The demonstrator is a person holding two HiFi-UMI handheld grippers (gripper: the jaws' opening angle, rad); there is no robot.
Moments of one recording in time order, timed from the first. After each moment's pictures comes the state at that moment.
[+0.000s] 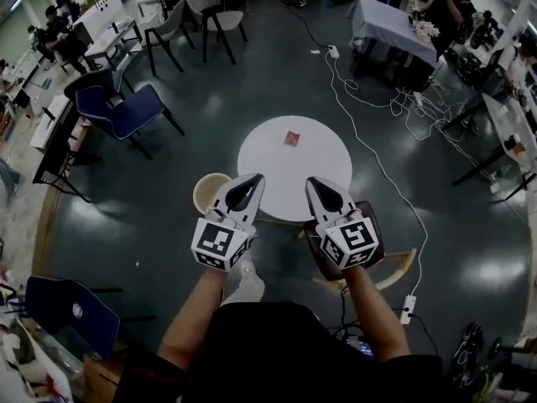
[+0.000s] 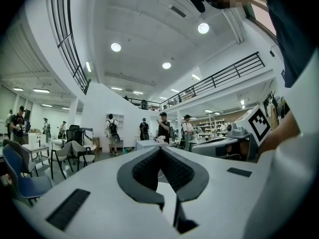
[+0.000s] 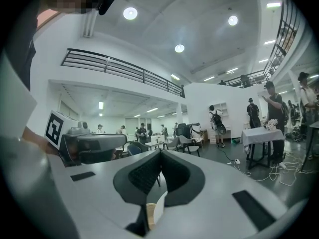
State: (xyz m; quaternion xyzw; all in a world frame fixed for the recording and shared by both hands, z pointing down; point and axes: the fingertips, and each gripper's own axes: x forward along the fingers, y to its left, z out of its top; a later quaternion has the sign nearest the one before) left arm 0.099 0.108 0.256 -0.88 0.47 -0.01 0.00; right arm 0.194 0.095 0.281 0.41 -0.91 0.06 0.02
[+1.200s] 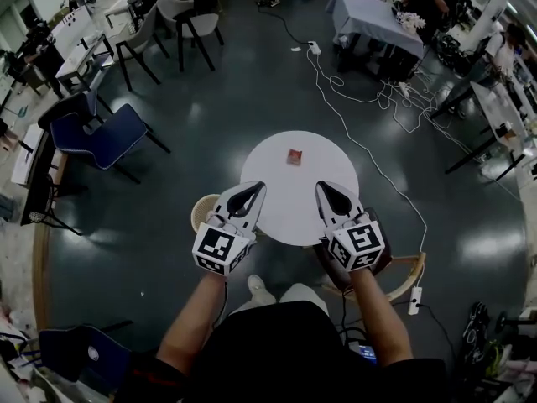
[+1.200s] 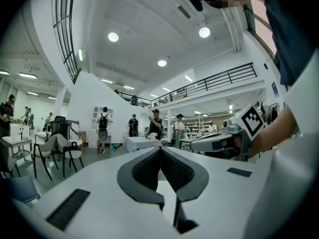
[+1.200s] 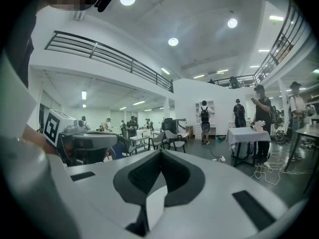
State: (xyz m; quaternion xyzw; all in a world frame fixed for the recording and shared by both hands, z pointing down) left arm 0.022 -0.033 0.283 -0.92 0.39 -0.02 -0.02; right arm 0.139 -0.039 0.300 0.49 -0.87 0.07 0.06
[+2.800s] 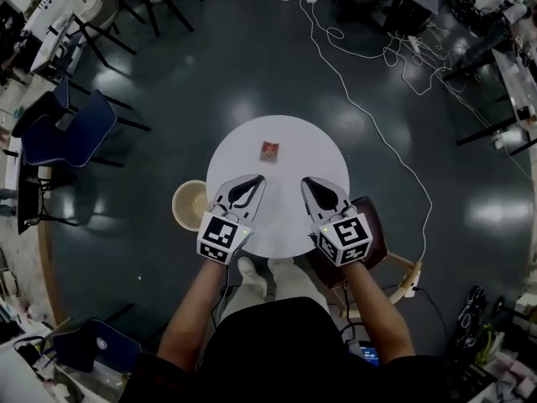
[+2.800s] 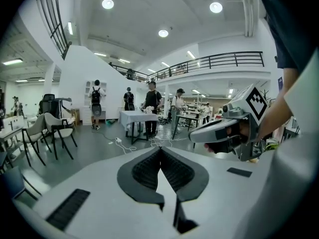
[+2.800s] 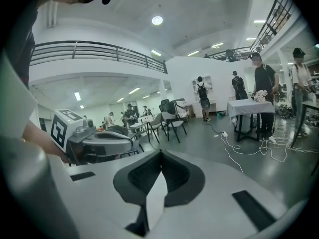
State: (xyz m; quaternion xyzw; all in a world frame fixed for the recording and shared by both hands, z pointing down) left arm 0.171 -0.223 0.451 -0.92 0.36 -0.15 -0.09; right arm 0.257 -0.216 0.450 0.45 -0.86 0.19 0.11
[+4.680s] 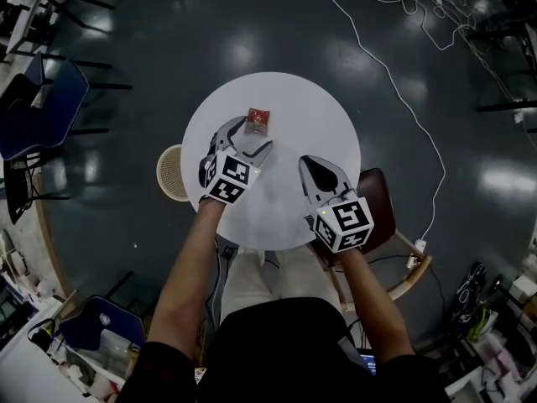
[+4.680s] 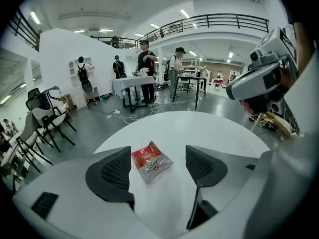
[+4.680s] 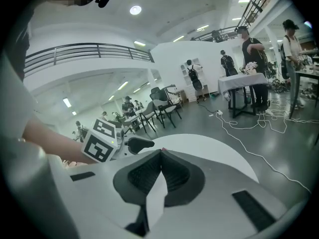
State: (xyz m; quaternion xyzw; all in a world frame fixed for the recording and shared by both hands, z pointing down) left arm 0.212 -0.345 0.707 -0.87 0.31 -0.36 -0.10; right arm 0.293 -0.283 0.625 0.46 -0.83 0.29 0.12
